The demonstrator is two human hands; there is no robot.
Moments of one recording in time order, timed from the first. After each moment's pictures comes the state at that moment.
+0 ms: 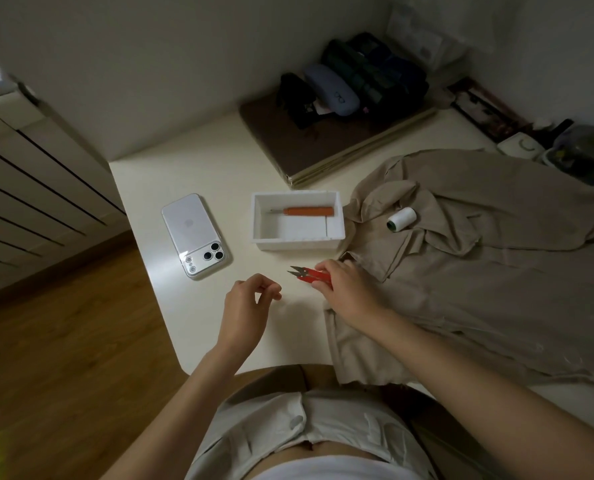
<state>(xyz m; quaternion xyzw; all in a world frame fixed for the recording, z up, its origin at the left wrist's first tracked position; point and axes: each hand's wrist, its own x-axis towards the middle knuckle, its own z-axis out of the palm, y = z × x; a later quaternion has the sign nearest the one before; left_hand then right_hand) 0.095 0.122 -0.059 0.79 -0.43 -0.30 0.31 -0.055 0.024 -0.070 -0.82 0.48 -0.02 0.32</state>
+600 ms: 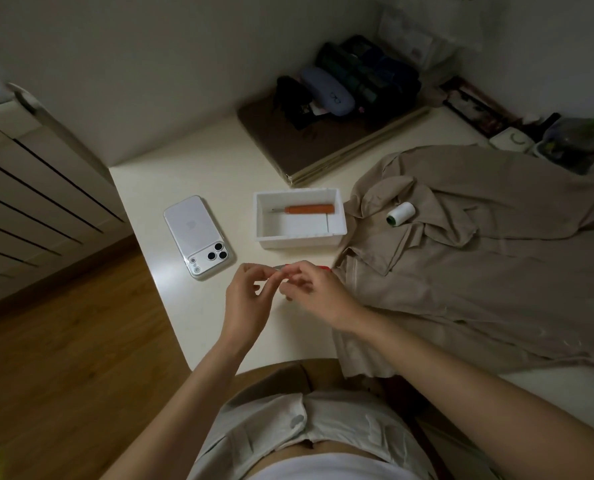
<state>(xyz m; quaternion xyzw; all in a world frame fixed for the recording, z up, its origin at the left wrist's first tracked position) 0.101 0.122 -0.049 0.76 -0.39 -0.32 0.41 -0.025 0.060 -0.043 -0.67 0.41 -0.11 0.60</state>
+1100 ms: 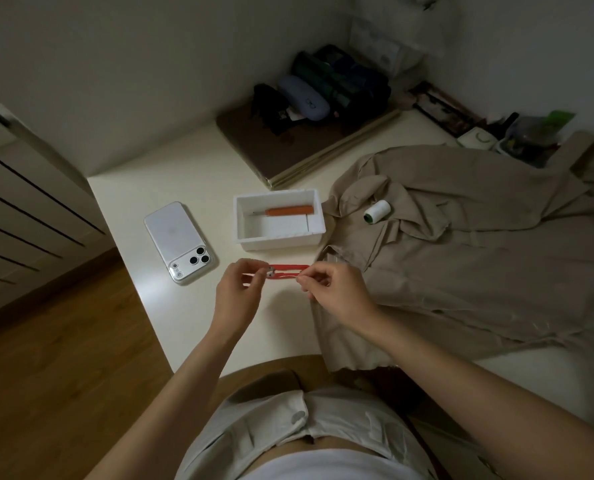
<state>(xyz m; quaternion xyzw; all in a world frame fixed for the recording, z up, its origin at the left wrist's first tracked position) 0.090 0.111 -0.042 0.77 -0.38 -0.34 0.39 -0.065 0.059 -0.032 -0.69 0.49 -0.21 0.49</state>
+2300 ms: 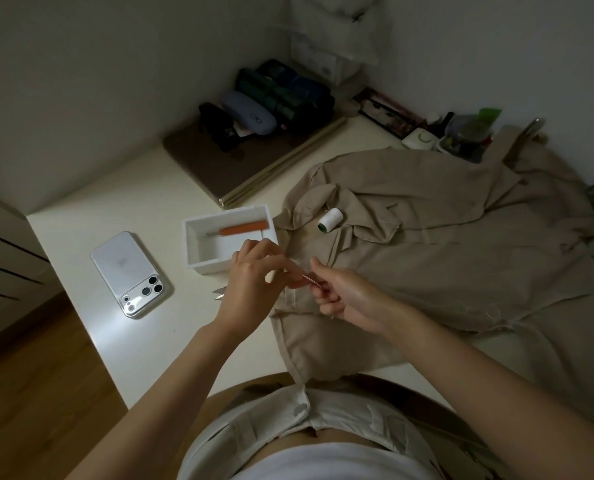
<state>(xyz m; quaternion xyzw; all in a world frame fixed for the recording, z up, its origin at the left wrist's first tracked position) 0.033 0.058 -0.020 0.58 -0.72 -0.16 0.35 -0.127 0.027 0.003 -0.34 0.52 -0.16 0.77</state>
